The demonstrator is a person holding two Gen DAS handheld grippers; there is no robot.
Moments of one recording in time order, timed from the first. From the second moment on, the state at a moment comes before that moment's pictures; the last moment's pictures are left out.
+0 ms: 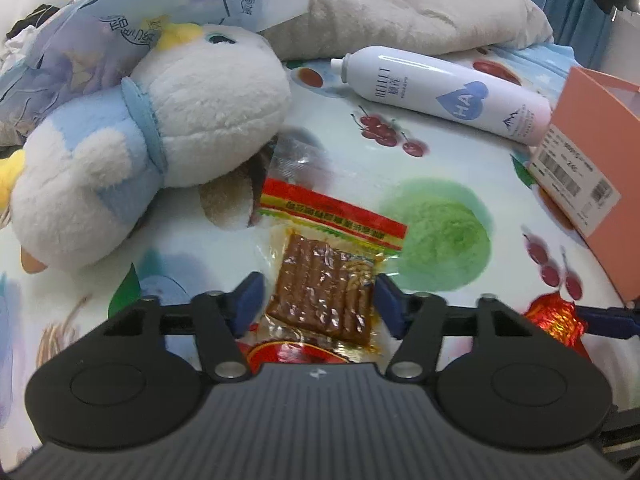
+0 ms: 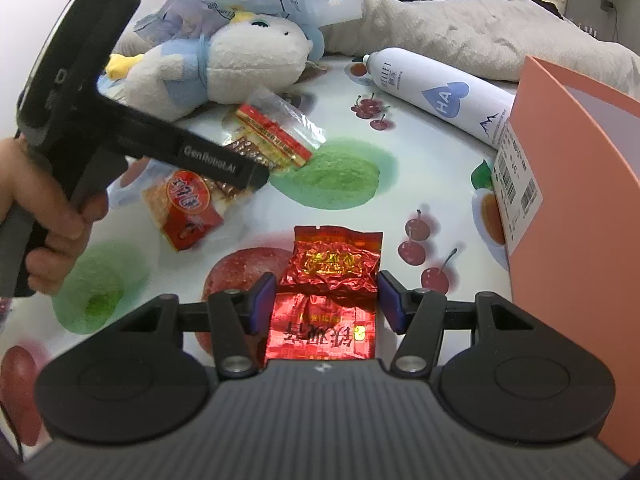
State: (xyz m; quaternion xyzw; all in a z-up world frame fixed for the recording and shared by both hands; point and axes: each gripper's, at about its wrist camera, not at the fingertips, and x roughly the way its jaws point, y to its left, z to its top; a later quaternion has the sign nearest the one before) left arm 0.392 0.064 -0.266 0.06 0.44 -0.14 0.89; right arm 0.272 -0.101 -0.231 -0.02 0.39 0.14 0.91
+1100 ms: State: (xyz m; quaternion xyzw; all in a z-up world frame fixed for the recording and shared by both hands) left arm 0.198 0.058 -0.209 -0.12 0.44 -0.05 0.89; right arm 0.175 -0.133 -0.179 -0.02 0.40 0.14 0.91
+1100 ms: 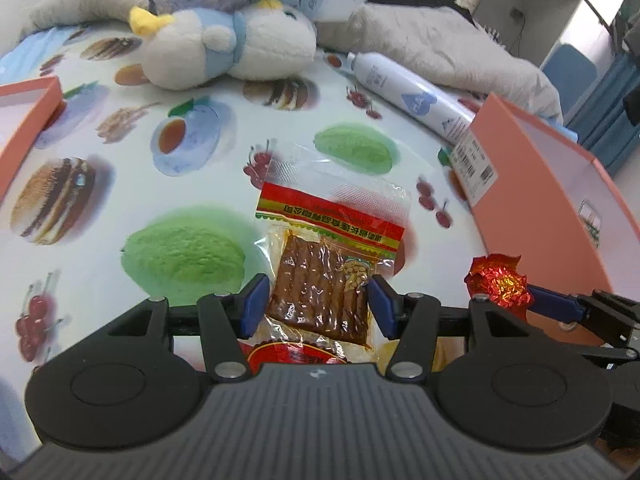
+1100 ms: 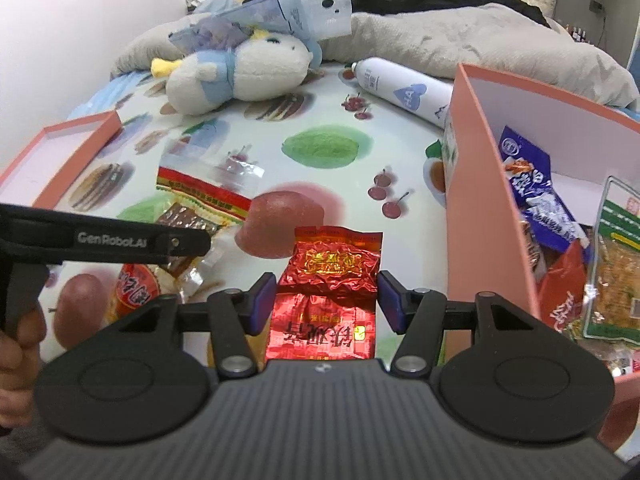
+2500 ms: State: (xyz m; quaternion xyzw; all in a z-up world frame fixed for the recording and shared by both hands) left arm 0.236 -0.062 0.005 -0.09 0.30 -0.17 0.93; right arm 0.182 -0.263 -0.011 0.02 0.23 0.06 0.97
